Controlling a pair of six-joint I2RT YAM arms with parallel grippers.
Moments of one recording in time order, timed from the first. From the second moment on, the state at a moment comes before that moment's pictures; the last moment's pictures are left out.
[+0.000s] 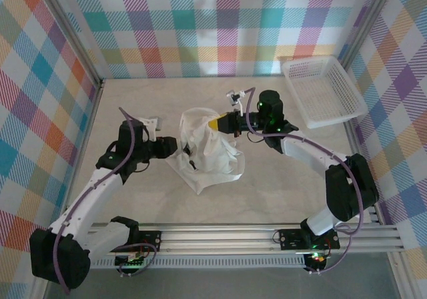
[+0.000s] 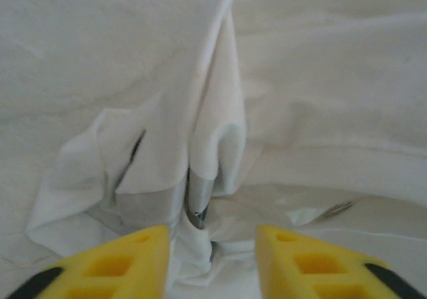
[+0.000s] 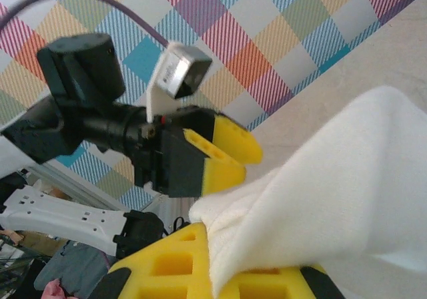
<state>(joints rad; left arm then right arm) -0.28 1.03 0.76 -0.39 0.36 -0.39 0.51 1.55 1.04 0.36 -1.04 0.56</state>
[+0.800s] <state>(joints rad) -0.33 1.53 0.98 -0.16 0.39 -0.71 0.44 1.52 1.04 0.23 -1.02 0.55</state>
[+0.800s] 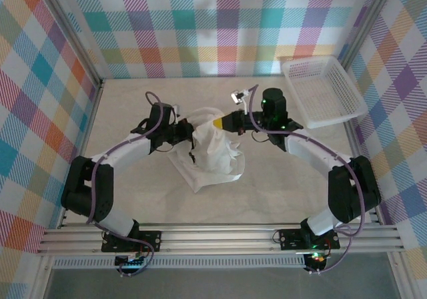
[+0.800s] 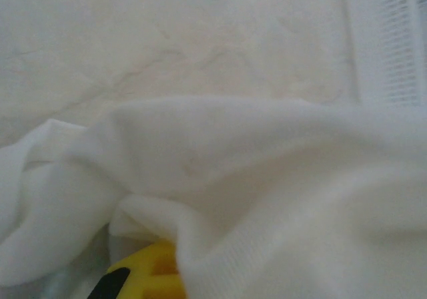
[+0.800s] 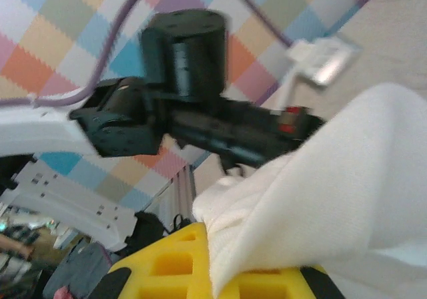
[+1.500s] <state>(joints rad) -0.29 1.29 1.04 -0.21 0.65 -0.88 0.69 1.24 0.85 0.10 -0.28 0.21</state>
